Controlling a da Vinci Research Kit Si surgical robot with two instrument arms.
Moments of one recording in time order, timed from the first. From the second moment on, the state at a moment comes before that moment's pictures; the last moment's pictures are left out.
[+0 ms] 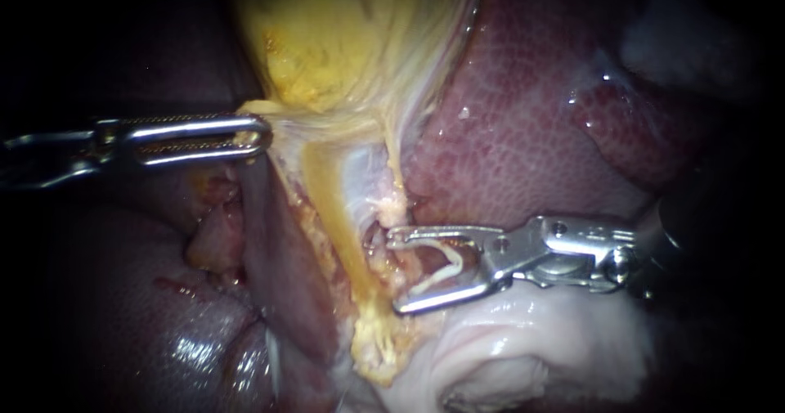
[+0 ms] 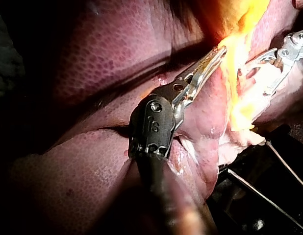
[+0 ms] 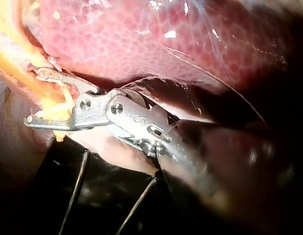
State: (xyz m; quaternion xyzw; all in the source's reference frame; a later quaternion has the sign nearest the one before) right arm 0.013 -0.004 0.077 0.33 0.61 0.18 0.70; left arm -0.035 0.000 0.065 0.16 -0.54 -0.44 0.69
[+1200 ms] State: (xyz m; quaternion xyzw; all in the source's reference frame) right arm 0.019 -0.010 0.079 0.41 0.59 0.16 0.68; left arm -0.035 0.000 0.066 0.17 -0.55 -0.43 0.69
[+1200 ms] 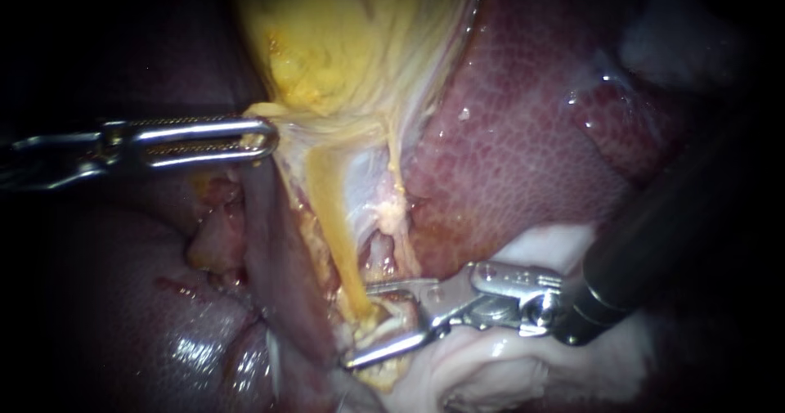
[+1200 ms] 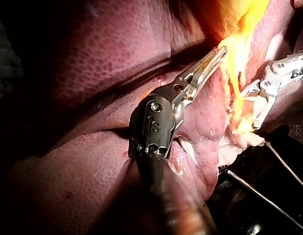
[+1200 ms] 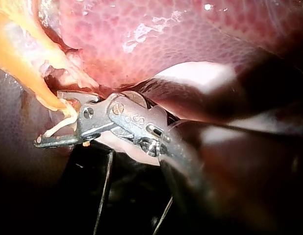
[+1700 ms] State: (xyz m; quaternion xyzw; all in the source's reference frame) right arm 0.021 -0.011 0.080 0.44 0.58 0.14 0.67; left arm -0.037 0.001 0.067 0.18 -0.55 -0.43 0.69
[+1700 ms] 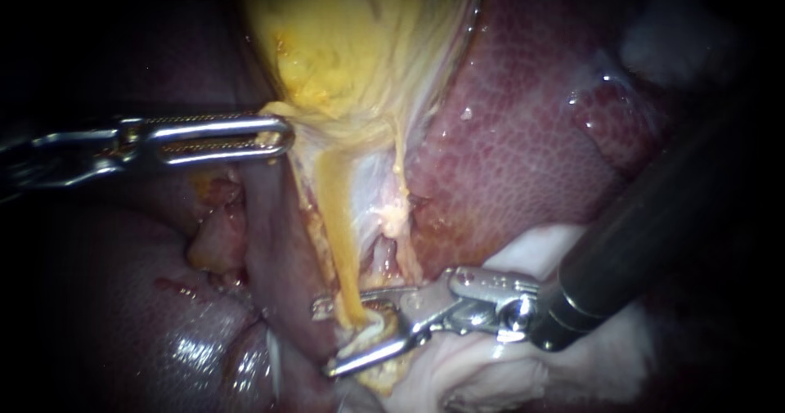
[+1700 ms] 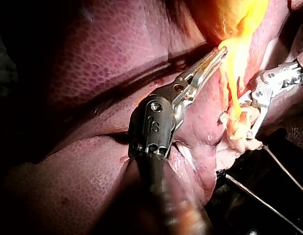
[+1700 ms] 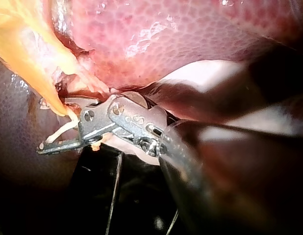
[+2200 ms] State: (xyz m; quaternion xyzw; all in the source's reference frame) right arm 0.019 -0.009 0.083 0.45 0.55 0.14 0.69; left arm -0.037 0.001 0.067 0.18 -0.55 -0.43 0.69
